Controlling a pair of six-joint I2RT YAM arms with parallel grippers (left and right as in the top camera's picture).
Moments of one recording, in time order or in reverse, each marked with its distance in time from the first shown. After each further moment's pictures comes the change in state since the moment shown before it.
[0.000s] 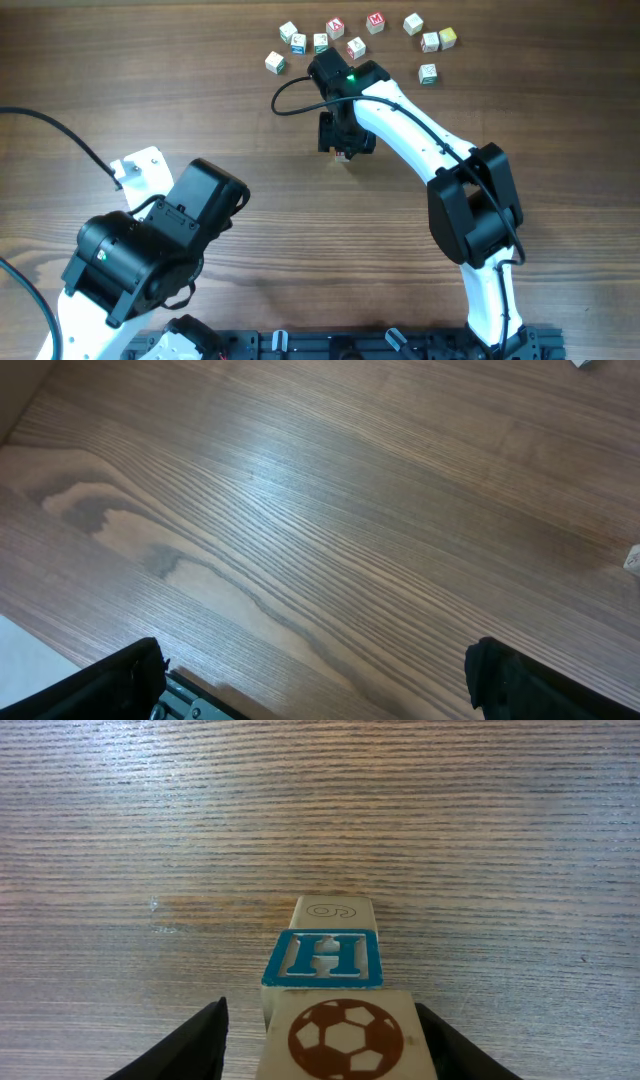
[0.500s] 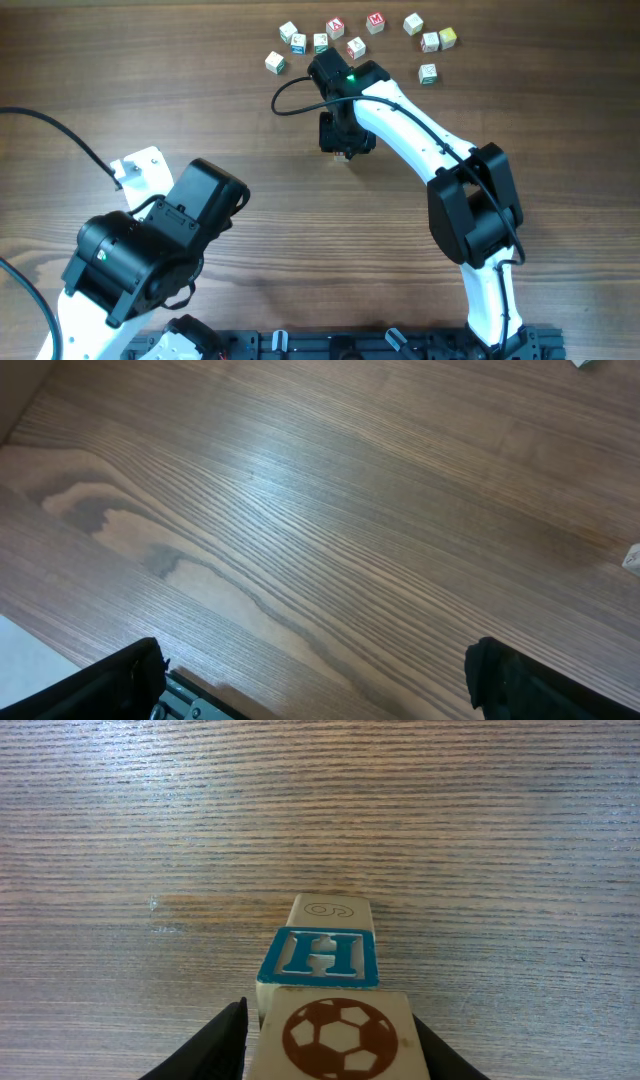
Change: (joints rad) left arm 0.000 0.000 0.000 0.000 0.000 0.000; right arm 0.000 0.000 0.000 -0.002 0.000 0.000
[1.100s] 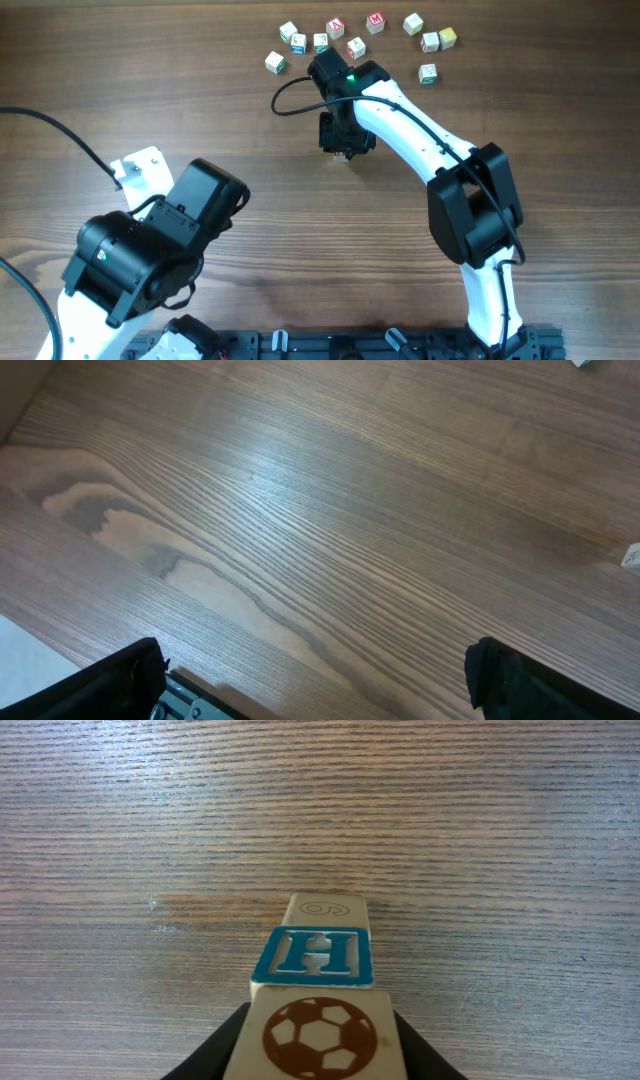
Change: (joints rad) left arm 0.000 0.000 0.000 0.000 0.000 0.000; right arm 0.000 0.000 0.000 -0.001 0.000 0.000
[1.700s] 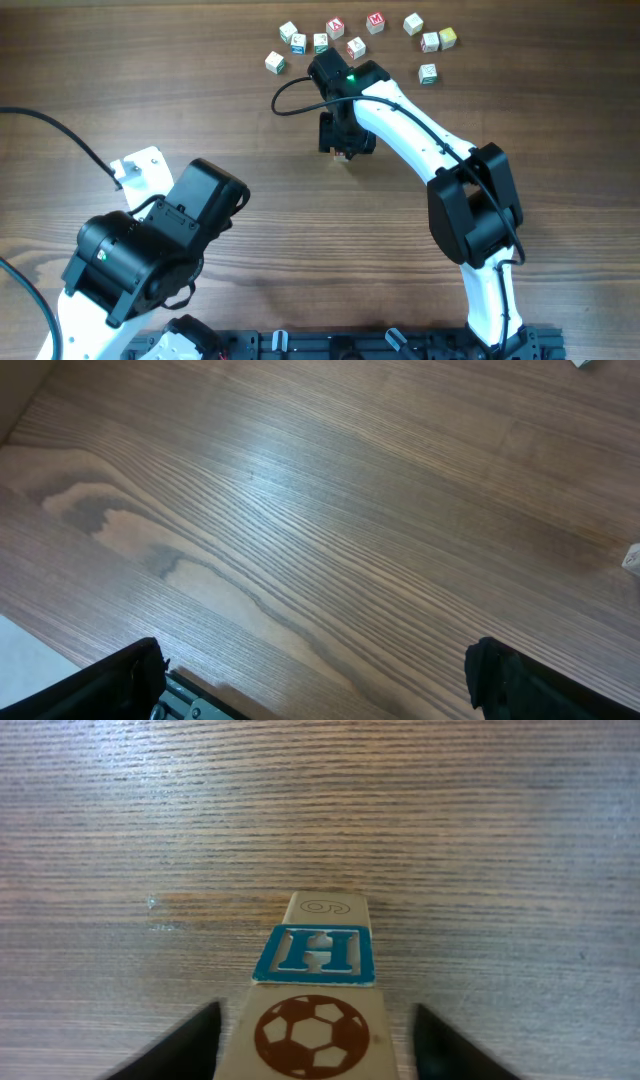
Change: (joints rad) left arm 0.000 0.000 0.000 0.000 0.000 0.000; right arm 0.000 0.000 0.000 -0.003 0.000 0.000
